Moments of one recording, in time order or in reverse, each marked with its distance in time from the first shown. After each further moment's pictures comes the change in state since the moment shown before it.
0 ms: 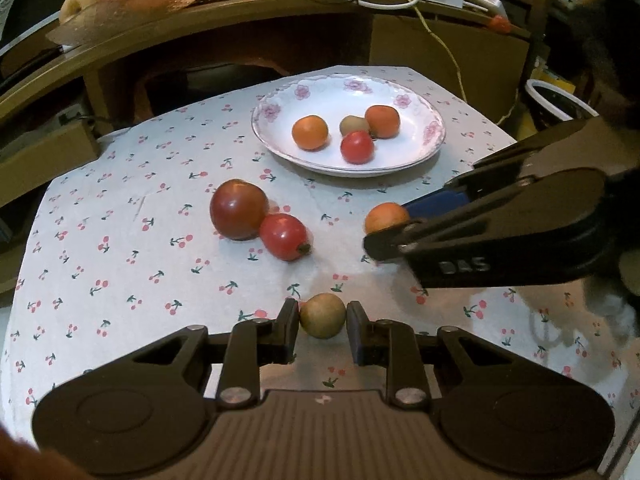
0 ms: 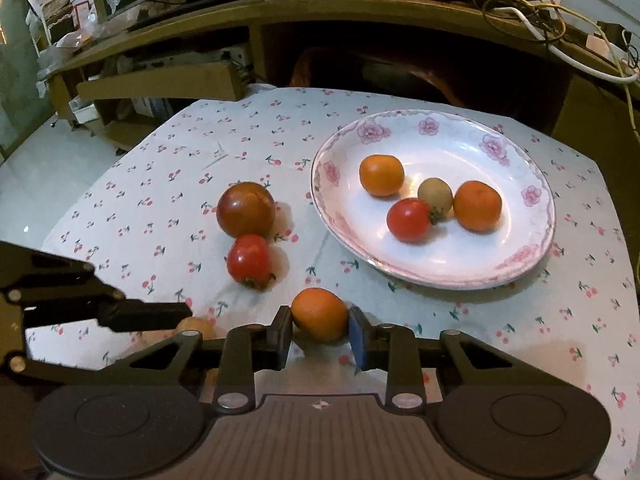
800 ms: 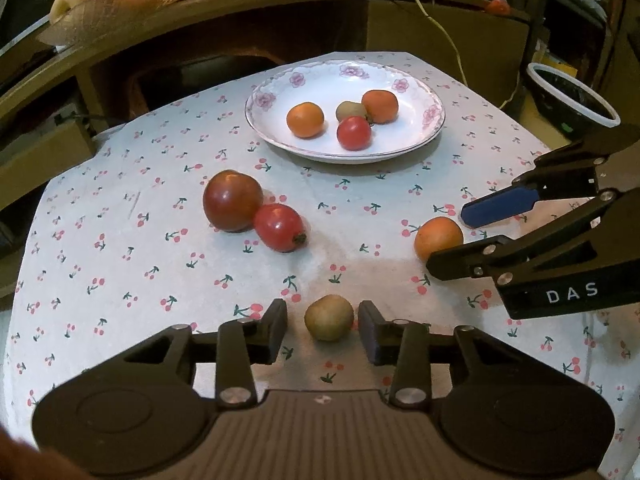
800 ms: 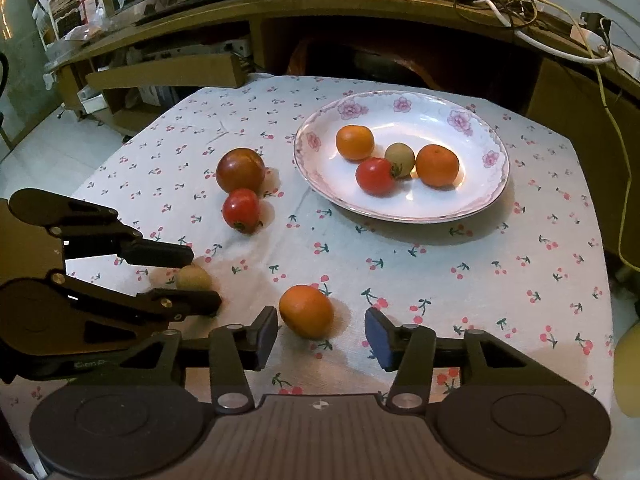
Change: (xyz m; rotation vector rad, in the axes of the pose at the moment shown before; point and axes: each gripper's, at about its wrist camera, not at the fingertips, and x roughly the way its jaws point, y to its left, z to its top) left arm 0.007 -0.004 -0.001 0.024 0.034 0.019; right arm -0.033 -0.016 -0.031 -0.006 0.020 0.004
